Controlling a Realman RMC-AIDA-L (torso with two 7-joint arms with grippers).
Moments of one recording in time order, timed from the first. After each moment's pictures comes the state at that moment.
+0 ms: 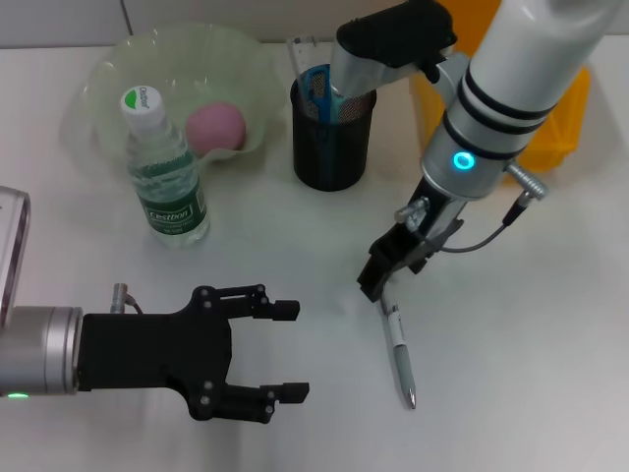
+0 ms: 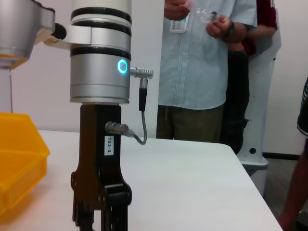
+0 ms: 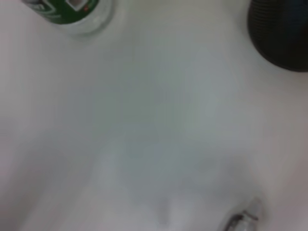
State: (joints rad) left arm -0.40 -2.07 0.99 0.56 1.85 1.73 -0.96; right arm 1.08 2.09 -1.57 -0.75 -2.47 -1.46 2.96
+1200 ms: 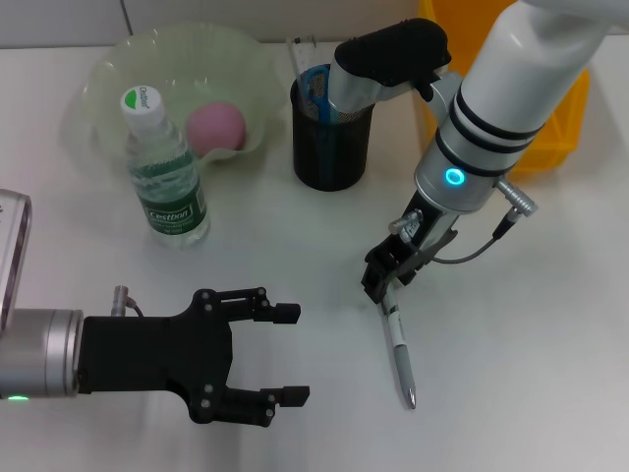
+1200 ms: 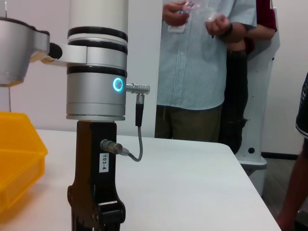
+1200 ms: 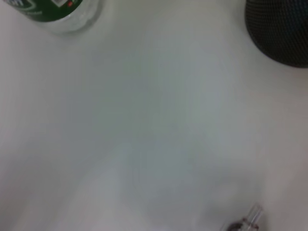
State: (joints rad) left arm -0.40 -2.07 1.00 0.56 1.85 1.73 -0.96; right arm 1.09 2.09 -1.63 -0.66 -2.42 -1.37 2.96
